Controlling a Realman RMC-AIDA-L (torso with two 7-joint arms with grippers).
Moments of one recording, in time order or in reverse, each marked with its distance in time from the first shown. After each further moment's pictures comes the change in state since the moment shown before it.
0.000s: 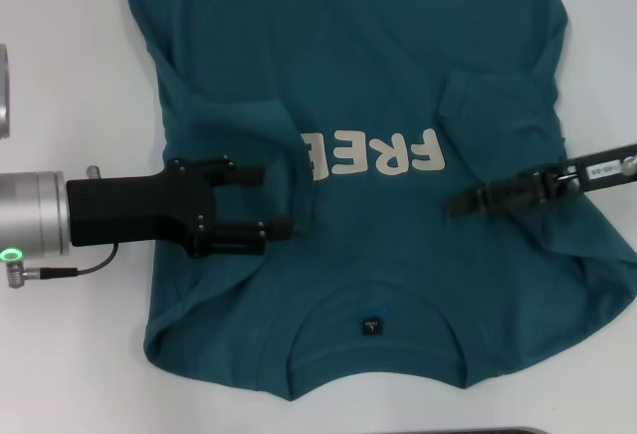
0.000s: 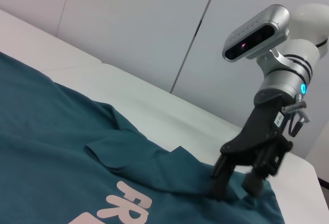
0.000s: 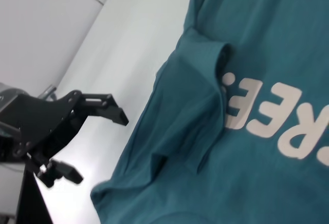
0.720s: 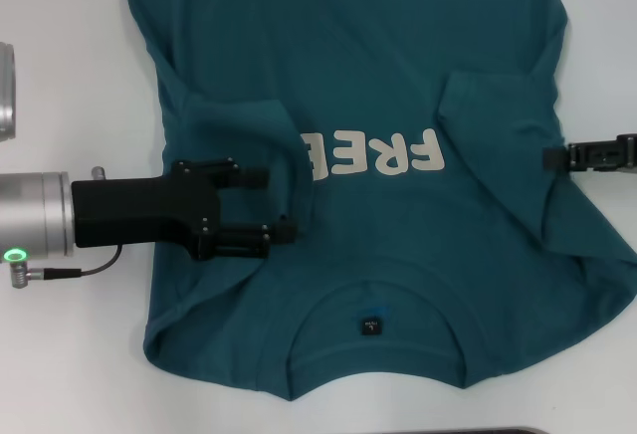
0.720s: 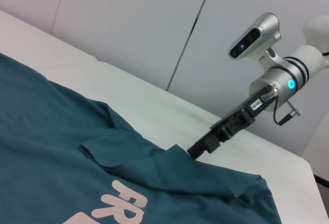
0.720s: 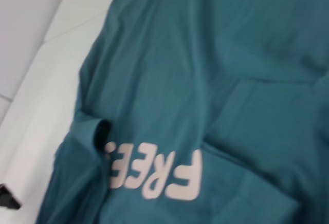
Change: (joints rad) left arm -0.003 -0.002 0.013 0.000 -0.001 0.000 -0.001; right arm -0.119 -0.063 0.139 -0.043 0.003 0.112 0.063
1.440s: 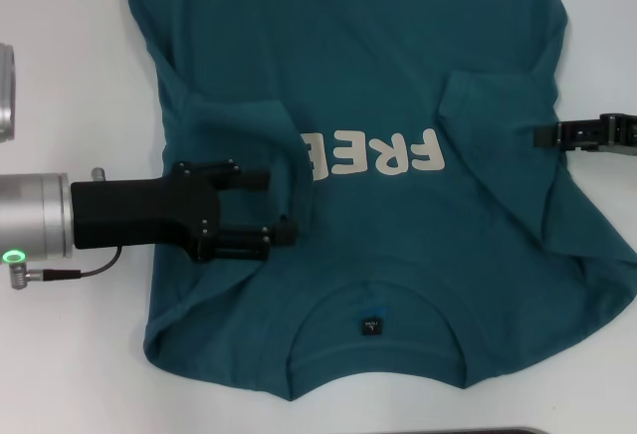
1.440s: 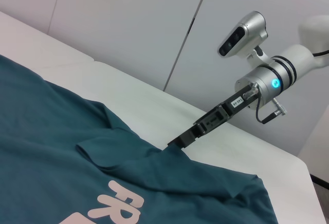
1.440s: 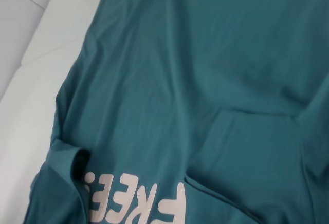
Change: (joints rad) left arm 0.001 0.001 0.001 0.000 0.000 0.008 0.001; right arm 0.023 0.031 0.002 -0.008 0.001 0.087 0.024
